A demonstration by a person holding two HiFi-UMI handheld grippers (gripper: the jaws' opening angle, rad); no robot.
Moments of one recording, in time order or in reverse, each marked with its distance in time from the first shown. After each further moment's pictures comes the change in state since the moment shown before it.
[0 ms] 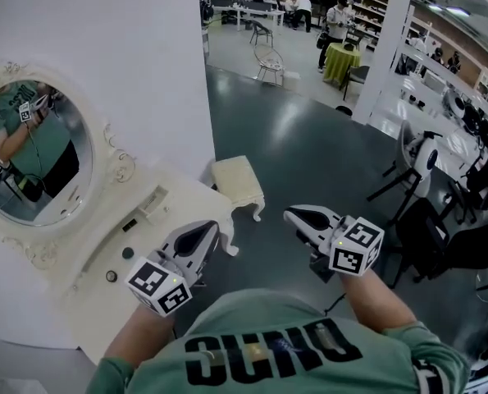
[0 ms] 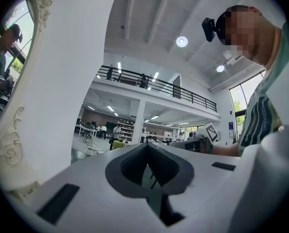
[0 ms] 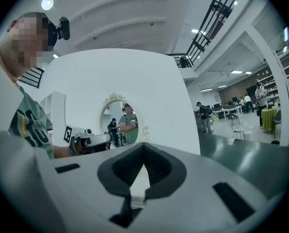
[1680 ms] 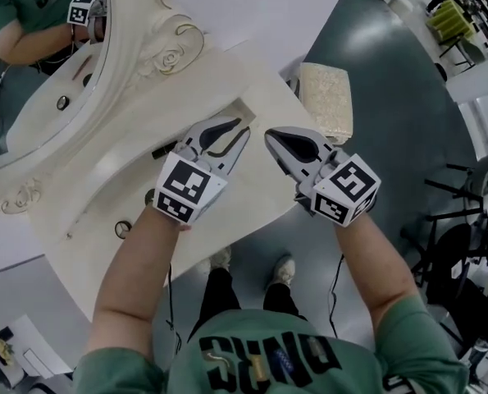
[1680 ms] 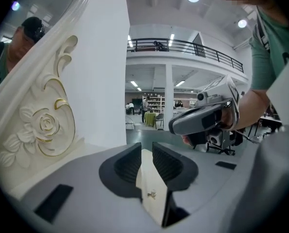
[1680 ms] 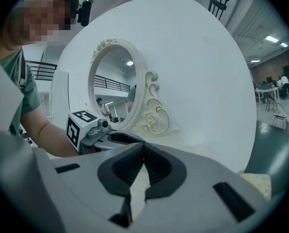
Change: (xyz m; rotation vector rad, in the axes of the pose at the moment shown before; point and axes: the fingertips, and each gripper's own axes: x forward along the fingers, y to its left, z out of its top) left arm -0.024 0.401 -0.218 0.114 0.355 0.308; right arm 0.441 -0.032 -0.201 -0.038 0.224 0.330
